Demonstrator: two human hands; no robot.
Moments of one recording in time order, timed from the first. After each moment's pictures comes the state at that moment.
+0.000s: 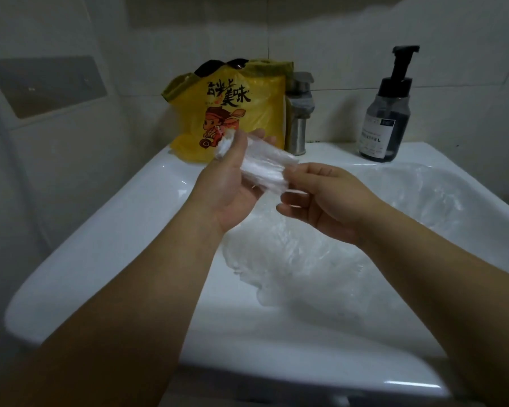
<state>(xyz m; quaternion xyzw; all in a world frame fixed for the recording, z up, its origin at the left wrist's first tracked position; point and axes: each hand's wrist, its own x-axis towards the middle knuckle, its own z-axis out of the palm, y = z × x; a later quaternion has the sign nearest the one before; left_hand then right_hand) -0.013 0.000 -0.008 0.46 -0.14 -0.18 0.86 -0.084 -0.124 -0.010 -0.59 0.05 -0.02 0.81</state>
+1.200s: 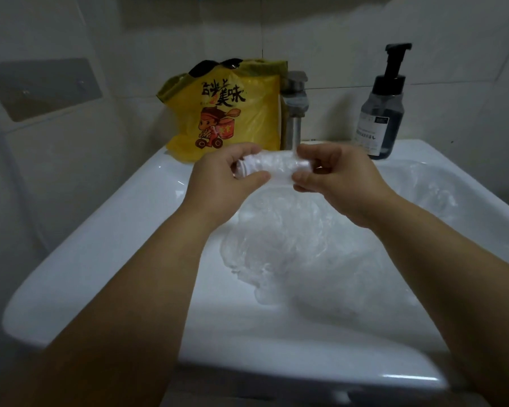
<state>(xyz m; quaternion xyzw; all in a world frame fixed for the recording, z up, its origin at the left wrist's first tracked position) -0.011 0.017 -0.016 0.79 -0.29 0.13 0.53 -0.082 -0.145 -0.008 -0.77 0.02 -0.21 0.60</state>
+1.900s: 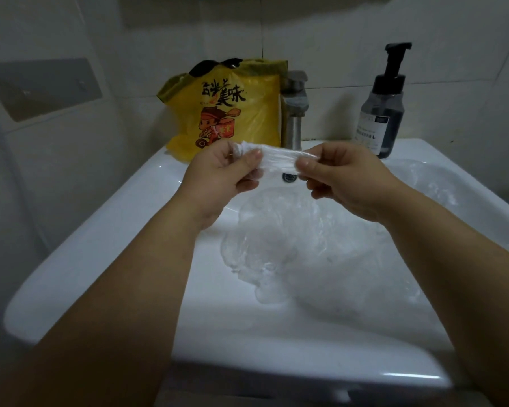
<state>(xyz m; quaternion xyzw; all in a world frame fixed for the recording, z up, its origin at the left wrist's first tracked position) -0.011 0.018 -0.010 0.66 -0.25 -0.06 0.71 -0.086 -0.156 -0.002 -0.78 -0.01 -0.15 0.60</state>
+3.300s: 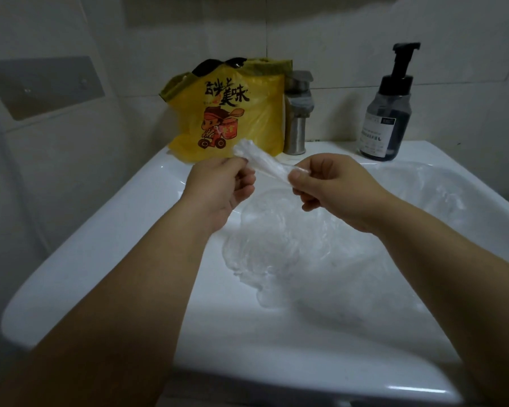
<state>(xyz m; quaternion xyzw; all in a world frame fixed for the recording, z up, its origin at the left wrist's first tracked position) -0.013 0.012 -0.006 0.63 -0.06 -0.10 0.77 -0.078 -0.143 -0.009 -0.82 0.01 -0.14 0.56</state>
